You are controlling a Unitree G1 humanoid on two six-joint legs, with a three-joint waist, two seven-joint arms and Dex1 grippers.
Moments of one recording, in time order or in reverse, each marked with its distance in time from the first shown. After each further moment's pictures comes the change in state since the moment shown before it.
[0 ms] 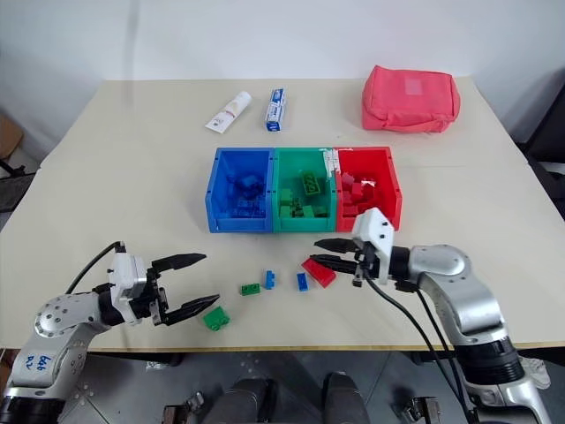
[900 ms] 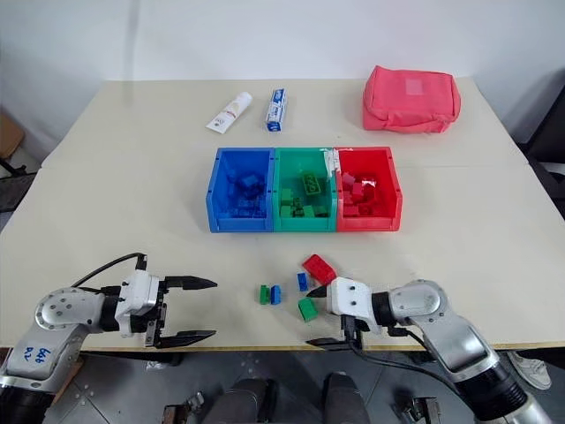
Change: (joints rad) left arm -0.036 0.087 -0.095 0.033 0.049 -0.017 -0.158; right arm 0.089 -0.026 0.298 -0.042 -0.253 -0.153 0.086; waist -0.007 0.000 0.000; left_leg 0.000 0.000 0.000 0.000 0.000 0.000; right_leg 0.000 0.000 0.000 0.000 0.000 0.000
